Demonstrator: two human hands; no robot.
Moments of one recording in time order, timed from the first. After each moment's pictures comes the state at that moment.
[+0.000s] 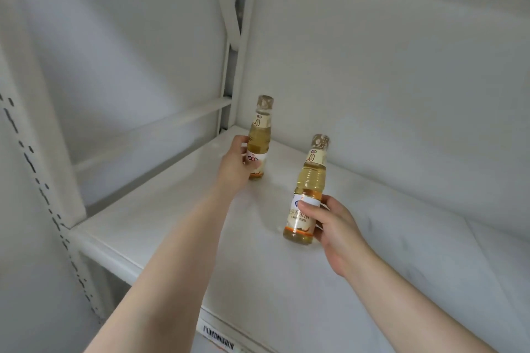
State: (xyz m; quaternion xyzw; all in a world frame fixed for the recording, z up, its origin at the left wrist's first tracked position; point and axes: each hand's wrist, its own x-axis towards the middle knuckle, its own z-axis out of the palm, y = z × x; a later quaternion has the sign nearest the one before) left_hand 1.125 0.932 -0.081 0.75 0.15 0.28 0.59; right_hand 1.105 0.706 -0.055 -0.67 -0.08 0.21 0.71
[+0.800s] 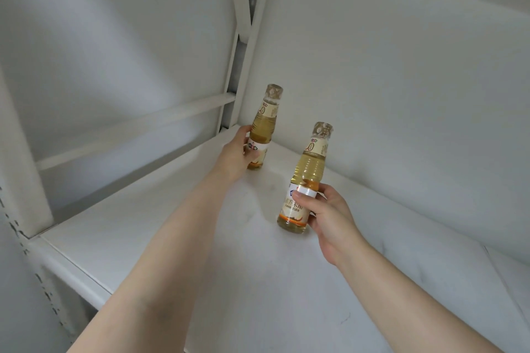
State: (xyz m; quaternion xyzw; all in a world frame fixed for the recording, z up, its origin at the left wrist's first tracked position) left_hand 1.175 0.974 -0.093 0.80 0.13 0.26 0.53; right_hand 1.153 0.751 -0.057 -0.67 -0.11 0.19 0.71
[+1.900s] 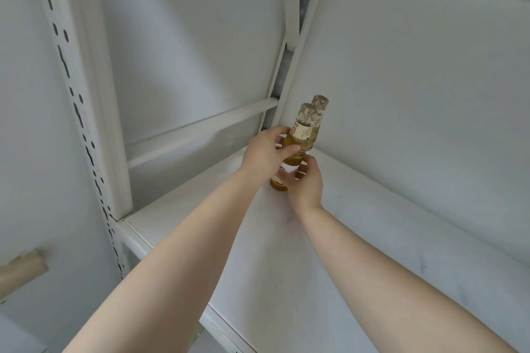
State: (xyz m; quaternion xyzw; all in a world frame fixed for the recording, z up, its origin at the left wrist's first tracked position) left_hand 1.106 0.967 -0.034 0.79 0.18 0.29 0.51; right_hand 1.163 0.875 -0.079 -0.78 -0.21 0.03 0.59
